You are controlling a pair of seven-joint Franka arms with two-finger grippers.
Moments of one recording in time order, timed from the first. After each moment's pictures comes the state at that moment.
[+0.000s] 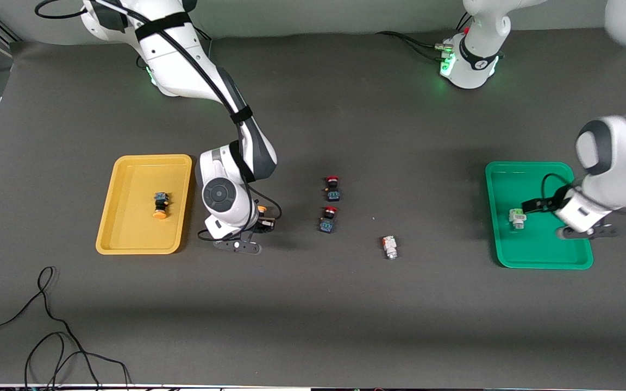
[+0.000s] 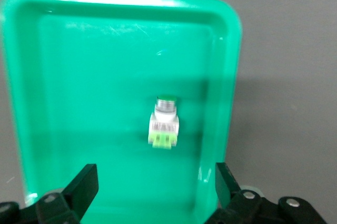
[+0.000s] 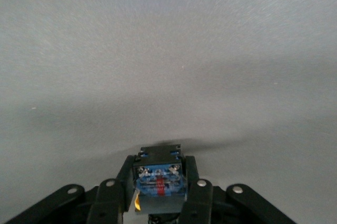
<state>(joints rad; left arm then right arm) 0.22 0.21 -0.11 -2.02 0.03 2.13 0.06 0.83 0.70 -0.39 -1.69 0.38 2.26 0.47</state>
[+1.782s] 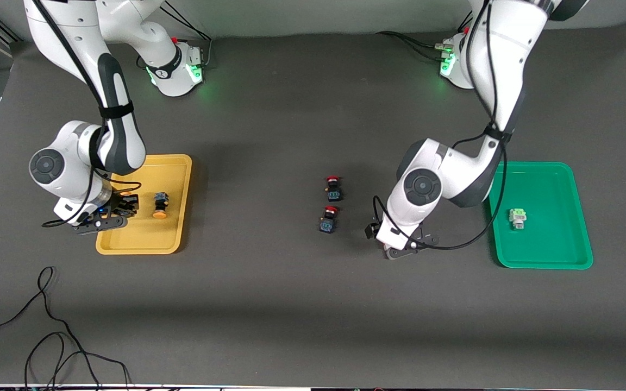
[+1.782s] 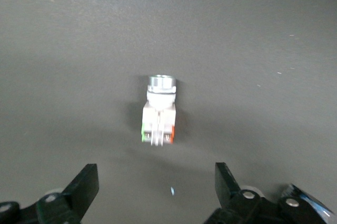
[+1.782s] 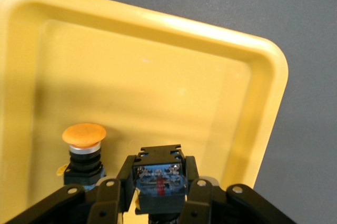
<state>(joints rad) -0.40 0.64 -0.10 -1.68 0.05 2.32 -0.83 0.83 0.41 -0.88 -2.26 0.29 2.48 -0.44</state>
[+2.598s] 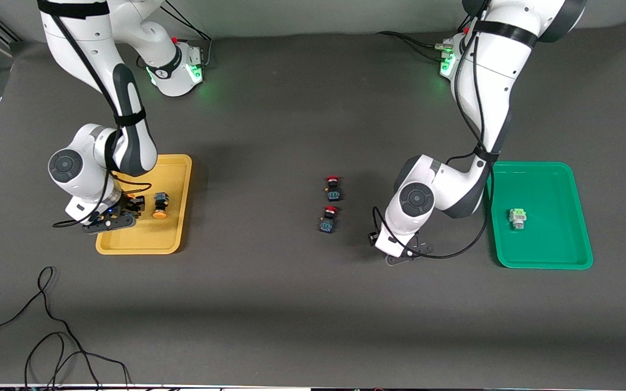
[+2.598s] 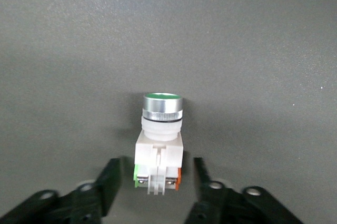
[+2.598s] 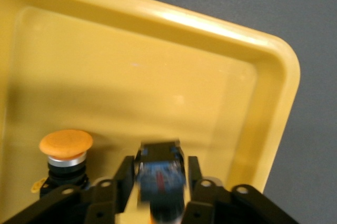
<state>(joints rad) -0.40 0.73 -0.10 -1.67 0.07 2.41 -0.83 0.82 0.46 -0.86 -2.29 0.32 2.57 -0.47</state>
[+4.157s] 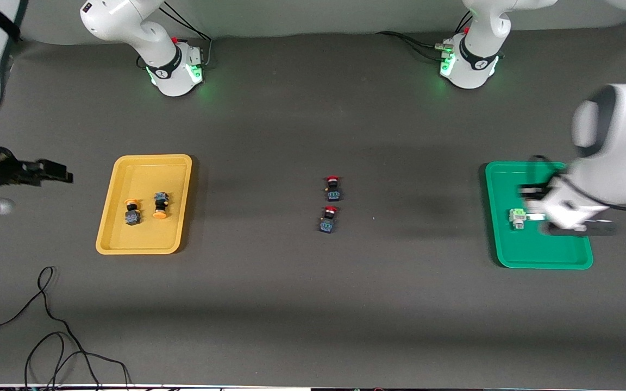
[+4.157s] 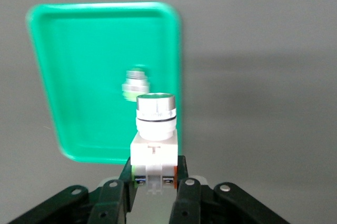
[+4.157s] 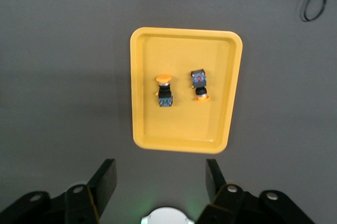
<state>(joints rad) 0.09 0.24 -0.08 -1.72 0.11 1.74 0.03 0.83 0.33 -1.08 -1.39 0.28 1.34 -0.25</state>
